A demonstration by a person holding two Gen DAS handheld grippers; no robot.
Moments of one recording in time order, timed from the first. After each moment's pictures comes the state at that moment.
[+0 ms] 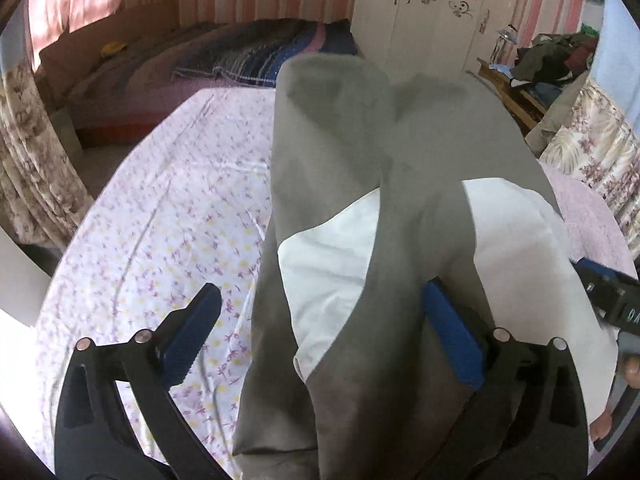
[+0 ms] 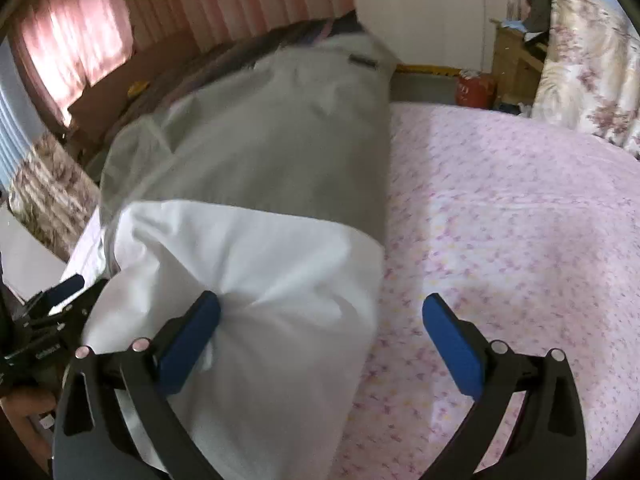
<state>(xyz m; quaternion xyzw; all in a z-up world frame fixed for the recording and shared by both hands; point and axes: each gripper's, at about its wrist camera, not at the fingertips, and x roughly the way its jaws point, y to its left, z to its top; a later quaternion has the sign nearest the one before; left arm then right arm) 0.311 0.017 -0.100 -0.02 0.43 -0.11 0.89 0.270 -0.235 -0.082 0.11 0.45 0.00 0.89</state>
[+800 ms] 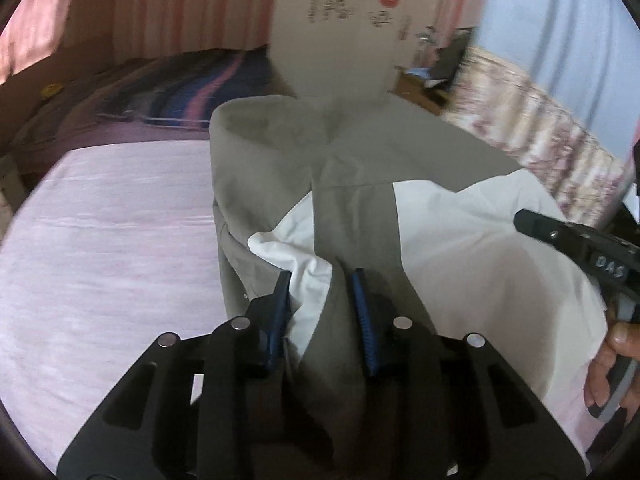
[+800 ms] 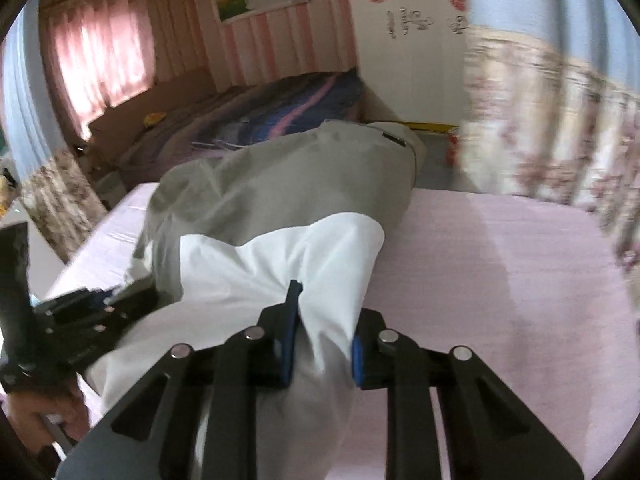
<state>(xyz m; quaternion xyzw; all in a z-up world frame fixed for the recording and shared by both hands) 0.244 -0.206 -0.065 0.00 0.37 -0.23 0.90 0.185 -0.439 -0.018 0.06 0.35 -0.02 0.93</state>
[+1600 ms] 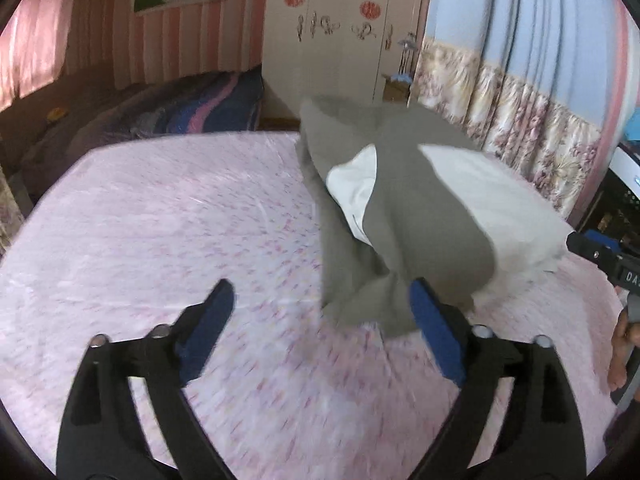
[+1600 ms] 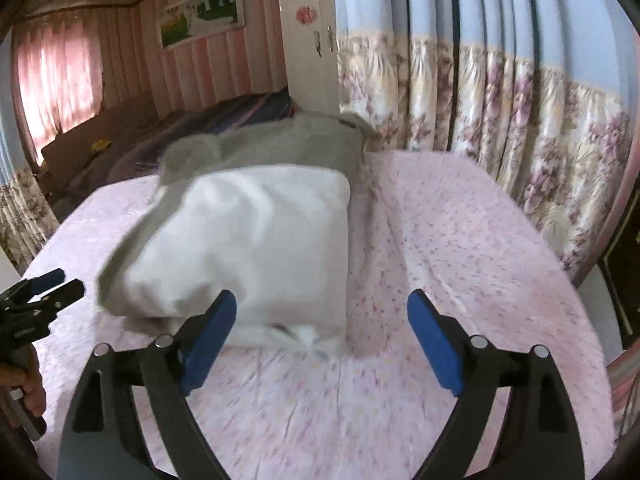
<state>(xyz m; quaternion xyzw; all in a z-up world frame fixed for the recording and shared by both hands) 0.113 -0.169 -0.065 0.03 0.32 -0.22 0.92 0.011 -0.454 -0.025 0.07 0.30 -0.12 0.95</state>
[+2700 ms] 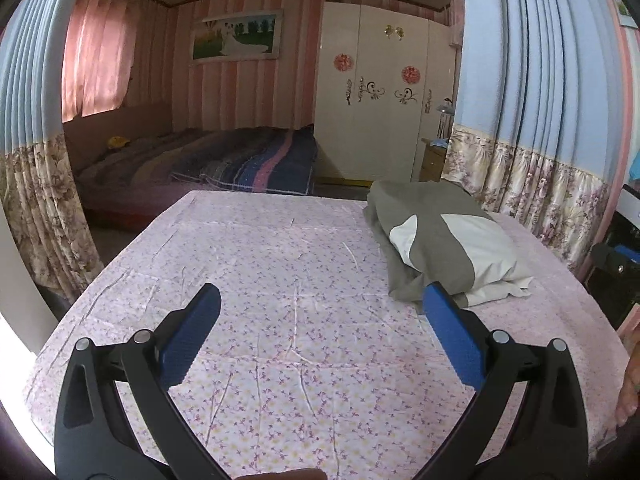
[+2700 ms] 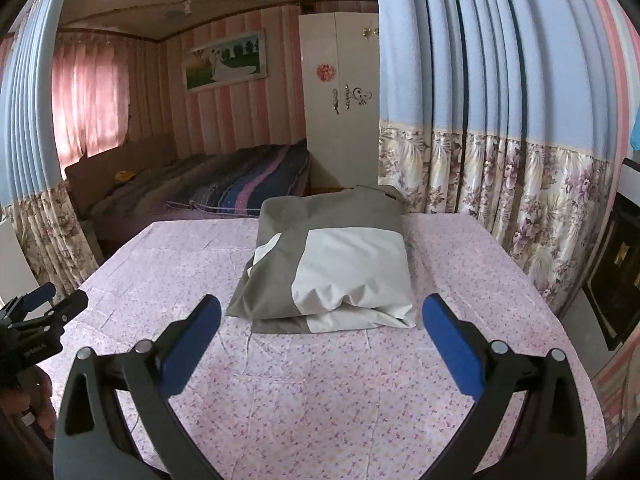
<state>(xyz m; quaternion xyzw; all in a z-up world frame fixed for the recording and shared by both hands) -0.004 -0.058 0.012 0.00 0.23 -0.14 0.96 -0.088 -0.322 0.045 0.06 0.21 -0.11 0.97</state>
